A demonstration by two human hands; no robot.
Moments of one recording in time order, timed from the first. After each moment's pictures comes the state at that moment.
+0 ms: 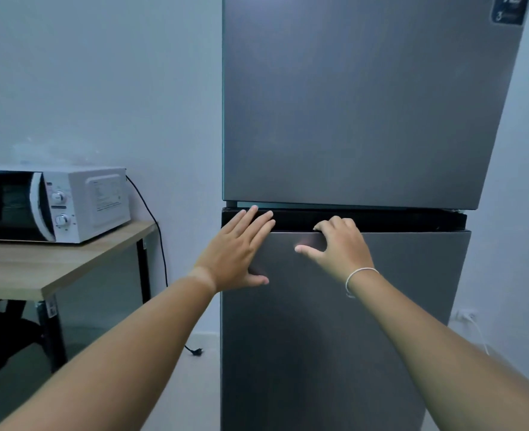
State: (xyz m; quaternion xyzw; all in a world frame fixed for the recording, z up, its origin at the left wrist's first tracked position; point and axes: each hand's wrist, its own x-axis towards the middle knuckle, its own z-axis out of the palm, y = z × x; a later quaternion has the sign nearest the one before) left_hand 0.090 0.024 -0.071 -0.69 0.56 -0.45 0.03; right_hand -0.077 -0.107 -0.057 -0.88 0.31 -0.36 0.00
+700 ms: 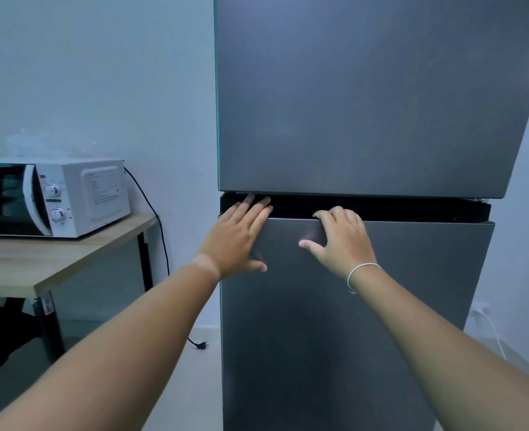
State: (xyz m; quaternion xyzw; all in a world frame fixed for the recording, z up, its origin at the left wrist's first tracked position) left_hand 0.105 0.000 -0.070 -0.74 0.54 -0.41 0.01; right_hand -0.057 -0.131 -0.069 -0.89 0.29 -0.35 -0.06
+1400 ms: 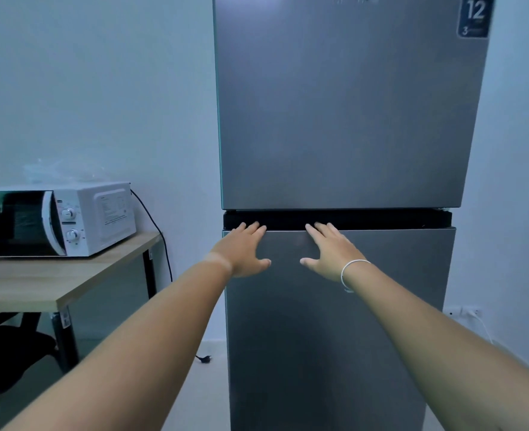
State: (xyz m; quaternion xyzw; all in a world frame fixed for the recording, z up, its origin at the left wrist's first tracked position) left_hand 0.055 0.028 -0.034 -0.82 0.55 -0.10 -0.10; right_hand -0.091 -0.098 -0.047 -0.93 0.32 -0.18 0.04
